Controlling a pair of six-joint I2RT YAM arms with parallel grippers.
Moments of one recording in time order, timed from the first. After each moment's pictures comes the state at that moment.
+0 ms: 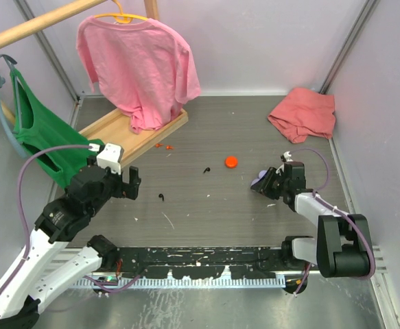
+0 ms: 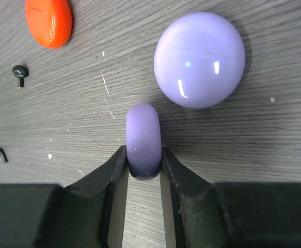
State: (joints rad) left arm -0.61 0.62 0.90 -0.76 -0.30 -0.14; right arm 0.02 1.21 0.36 0.03 -0.35 0.55
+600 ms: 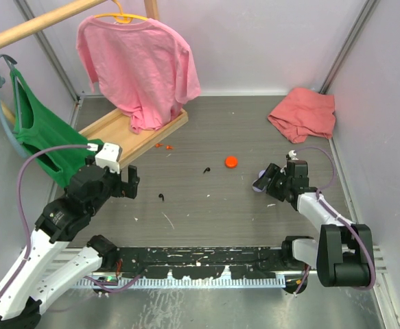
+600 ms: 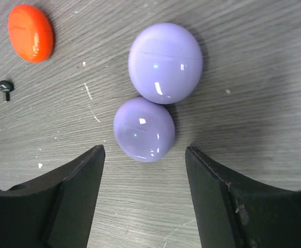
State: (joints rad) left arm -0.59 0.61 0.90 -0.75 -0.30 -0.14; right arm -0.01 1.16 0.40 -0.09 -0.29 0.54
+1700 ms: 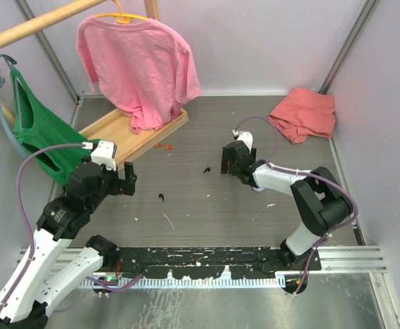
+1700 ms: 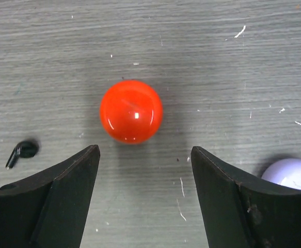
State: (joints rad) left arm -0.48 0.62 0.88 -0.75 -0.25 -0.17; right arm 0.55 1.59 0.80 -0.02 0.38 0.45
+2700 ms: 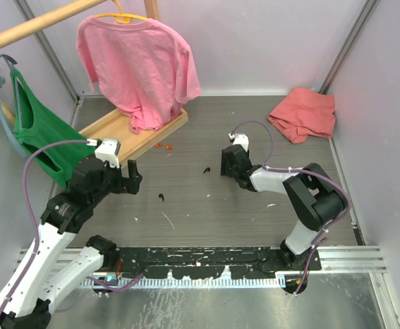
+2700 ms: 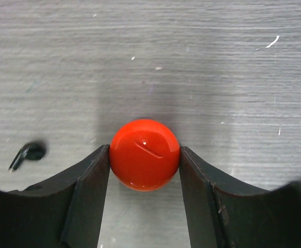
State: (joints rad) left arm -0.44 0.66 0.88 -0.73 -0.14 -0.20; right arm 0.57 1.69 0.77 0.18 0.38 0.41
